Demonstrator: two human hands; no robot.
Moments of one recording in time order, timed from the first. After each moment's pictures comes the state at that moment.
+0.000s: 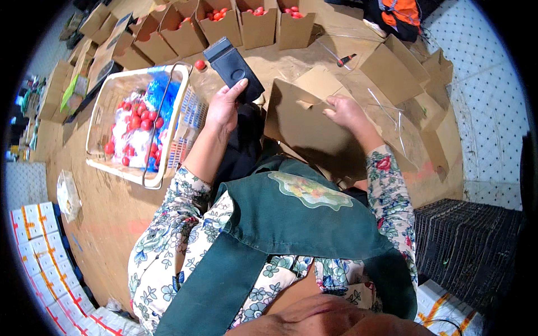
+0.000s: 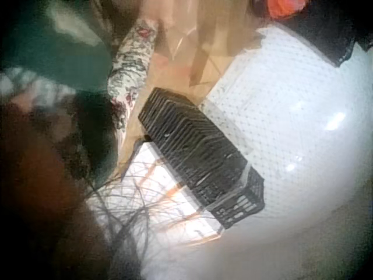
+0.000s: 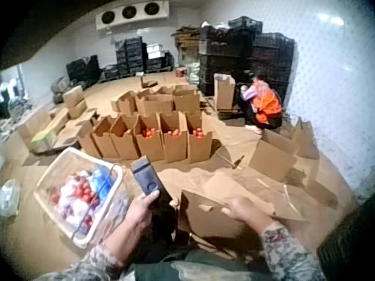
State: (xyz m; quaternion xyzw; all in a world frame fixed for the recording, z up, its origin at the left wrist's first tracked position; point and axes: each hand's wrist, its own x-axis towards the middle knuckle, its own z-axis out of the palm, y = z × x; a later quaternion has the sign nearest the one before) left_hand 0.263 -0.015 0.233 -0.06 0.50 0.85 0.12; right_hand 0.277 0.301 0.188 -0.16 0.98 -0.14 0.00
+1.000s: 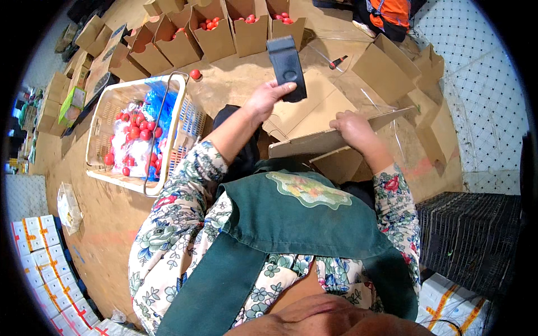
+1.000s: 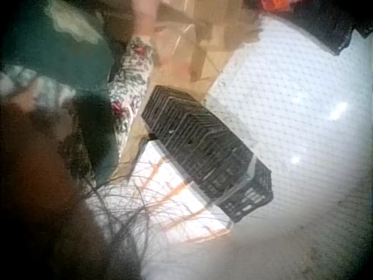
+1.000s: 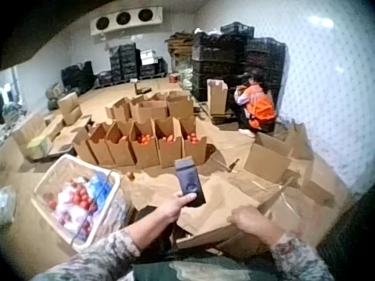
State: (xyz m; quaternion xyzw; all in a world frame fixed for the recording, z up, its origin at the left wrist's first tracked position) left_hand 0.197 0.061 0.231 0.08 0.50 0.81 0.29; right_hand 0.301 0.300 0.253 -0.25 0.97 0.01 0.03
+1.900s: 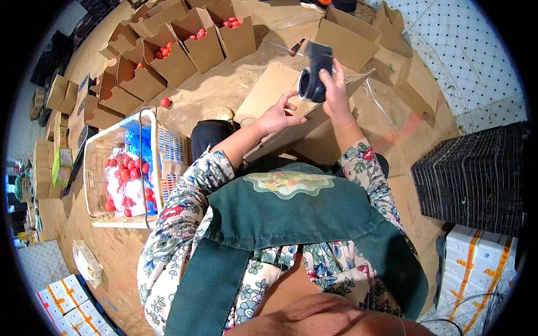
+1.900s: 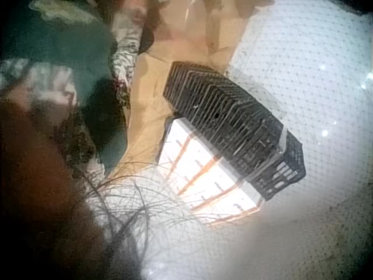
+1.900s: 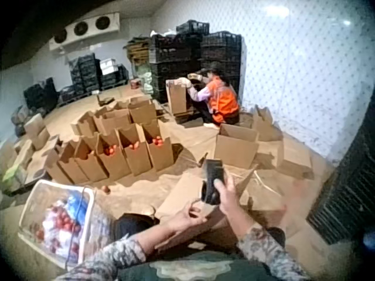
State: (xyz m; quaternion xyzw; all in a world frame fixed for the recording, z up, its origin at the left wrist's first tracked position) left_hand 0.238 0.144 0.185 0.33 0.67 0.56 0.36; right_hand 0.281 0.317 0.224 0.08 0.47 -0.82 -0.30
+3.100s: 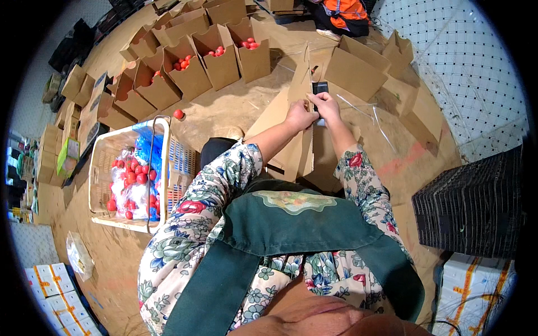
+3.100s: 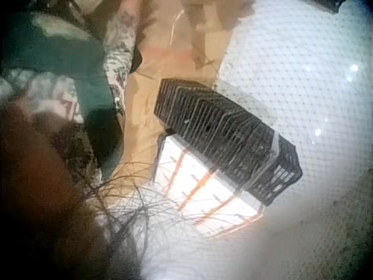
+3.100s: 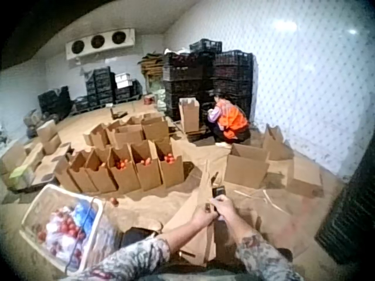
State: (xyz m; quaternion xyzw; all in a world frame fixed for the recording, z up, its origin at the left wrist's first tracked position) left_hand 0.191 0.214 0.177 0.17 0.77 0.58 0.20; right_hand 0.210 0.342 0.166 0.23 0.71 -0.64 -0.16
